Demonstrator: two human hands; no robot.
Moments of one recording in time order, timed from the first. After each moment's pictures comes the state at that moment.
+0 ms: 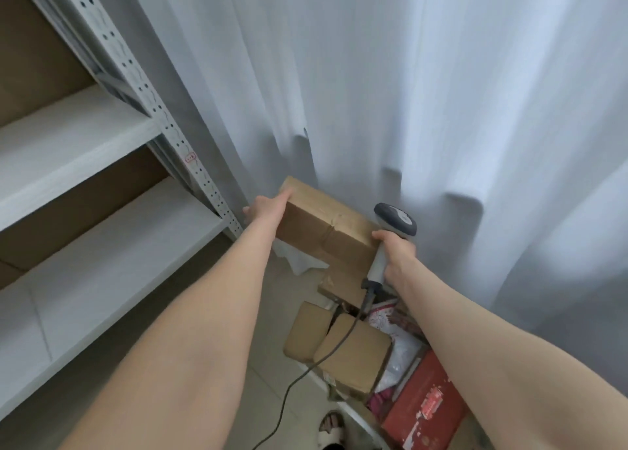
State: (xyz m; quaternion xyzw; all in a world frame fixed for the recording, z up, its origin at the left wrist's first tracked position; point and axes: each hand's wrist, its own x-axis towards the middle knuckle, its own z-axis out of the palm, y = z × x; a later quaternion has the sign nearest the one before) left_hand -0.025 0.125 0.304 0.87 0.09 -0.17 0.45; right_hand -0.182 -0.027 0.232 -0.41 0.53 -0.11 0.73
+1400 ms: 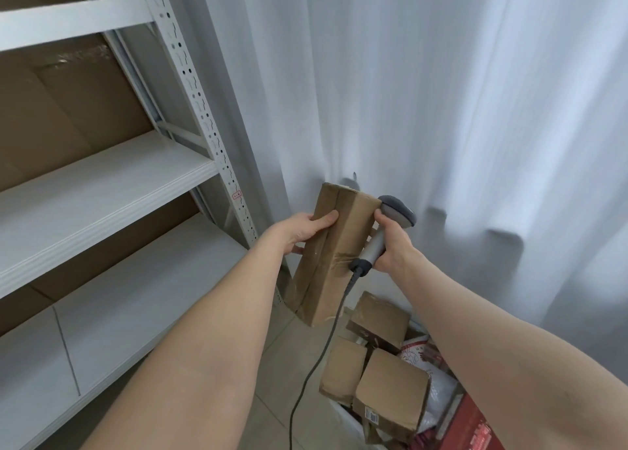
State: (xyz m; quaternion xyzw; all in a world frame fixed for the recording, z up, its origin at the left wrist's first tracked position) left_hand -0.007 0.219 0.389 0.81 -0.15 -0.38 0.42; right_hand -0.117 0.082 0.353 -0.29 0.39 -0.13 0.87
